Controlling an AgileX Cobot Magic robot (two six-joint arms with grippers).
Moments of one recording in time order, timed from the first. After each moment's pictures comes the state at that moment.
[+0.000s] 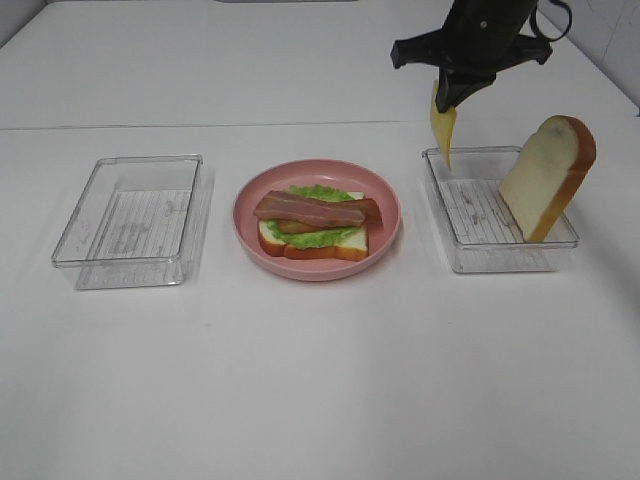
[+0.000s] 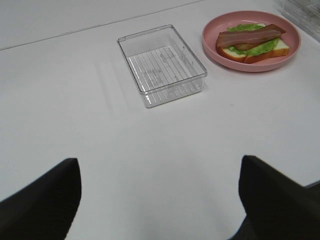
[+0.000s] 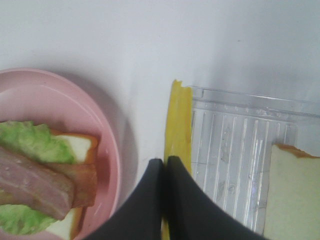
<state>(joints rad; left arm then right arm) -0.33 -0.01 -0.50 0.05 1.05 -0.02 0.27 2.14 -1.92 0.08 0.98 0.08</state>
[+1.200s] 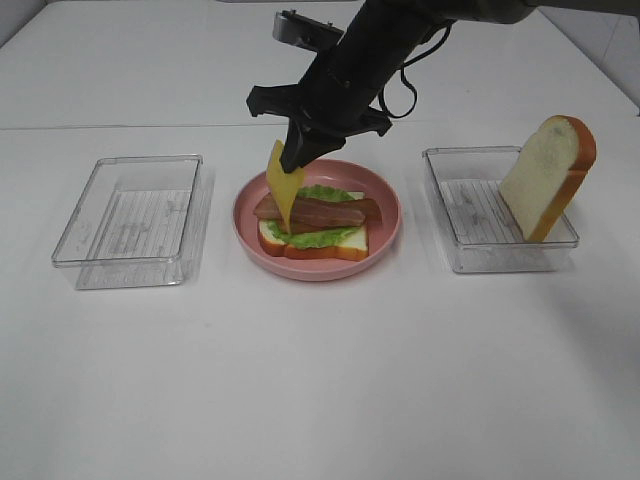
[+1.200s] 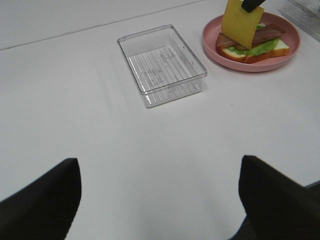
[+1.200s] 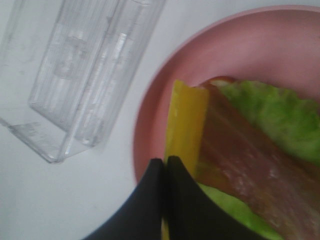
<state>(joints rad) -0.33 -0.01 -0.50 0.05 1.05 -0.02 0.47 2.28 -1.92 0.47 0.92 -0.11</state>
